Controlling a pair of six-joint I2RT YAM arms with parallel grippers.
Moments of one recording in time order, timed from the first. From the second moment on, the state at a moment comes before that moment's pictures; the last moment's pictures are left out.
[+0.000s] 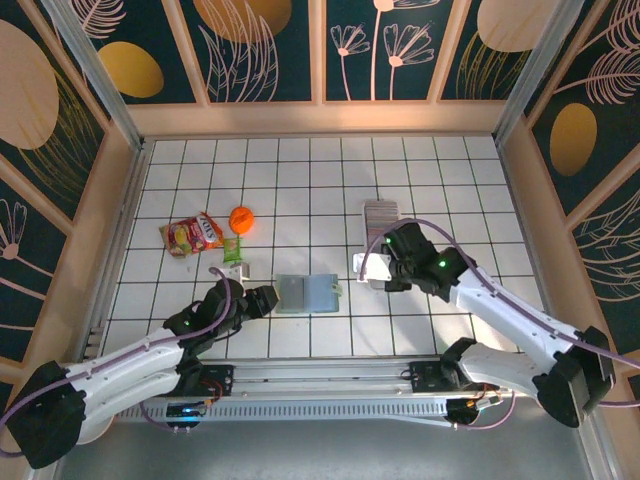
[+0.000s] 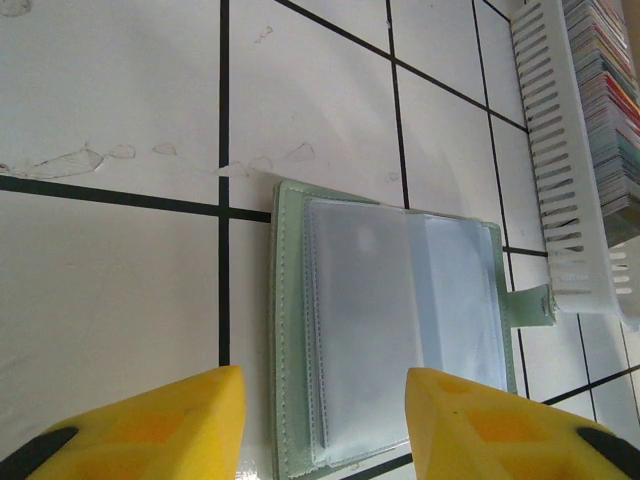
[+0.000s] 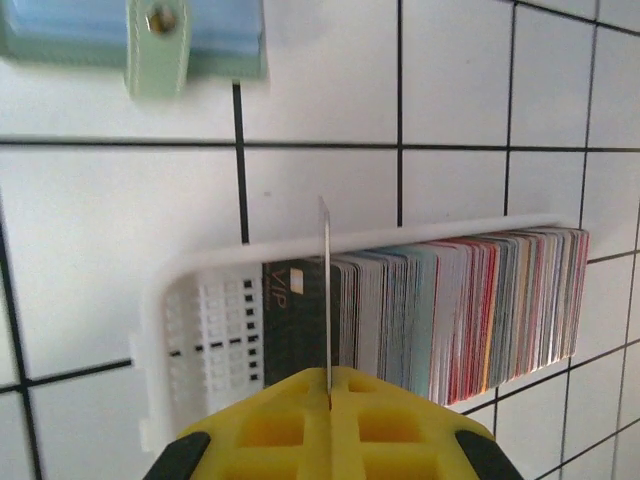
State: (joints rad) left arm -0.78 0.80 0.16 0.01 -0.04 -0.96; right arm 0.72 1.05 0.81 -0.70 0.05 -0.96
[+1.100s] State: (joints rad) left arm -0.76 1.07 0.26 0.07 0.00 -0.95; right arm 1.01 1.40 0.64 -0.01 -0.03 1.05
